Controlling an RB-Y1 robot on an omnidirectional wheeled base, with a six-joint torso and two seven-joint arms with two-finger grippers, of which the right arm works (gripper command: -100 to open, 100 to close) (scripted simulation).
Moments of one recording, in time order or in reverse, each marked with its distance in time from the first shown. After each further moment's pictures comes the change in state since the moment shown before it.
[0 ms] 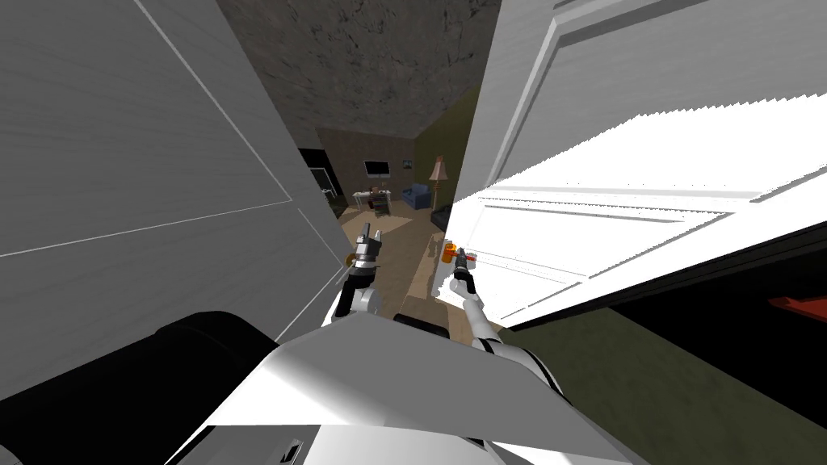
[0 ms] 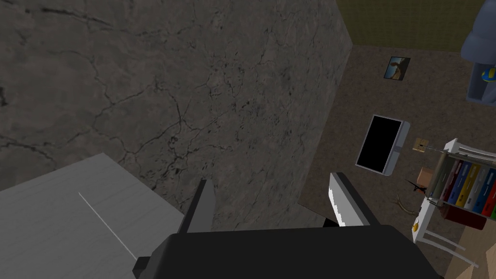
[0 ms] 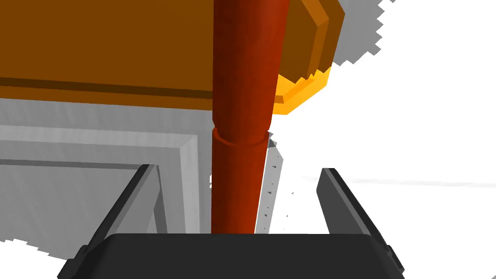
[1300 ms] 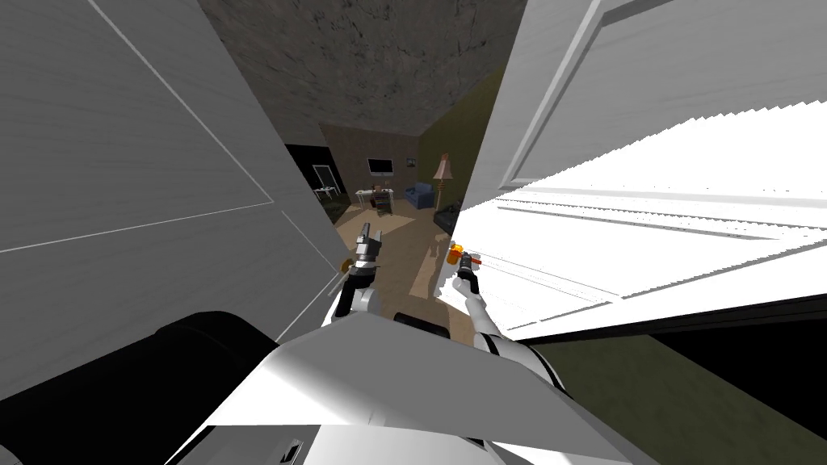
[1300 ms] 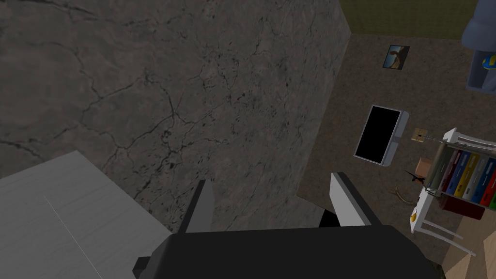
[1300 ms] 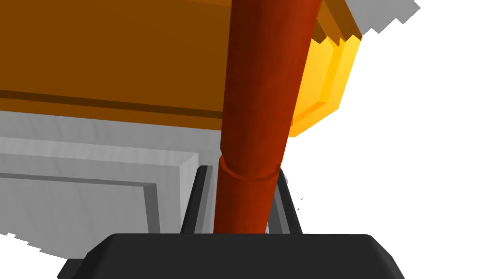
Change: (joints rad) arm -0.036 -0.022 -0.046 0.057 -0.090 -0.038 0.098
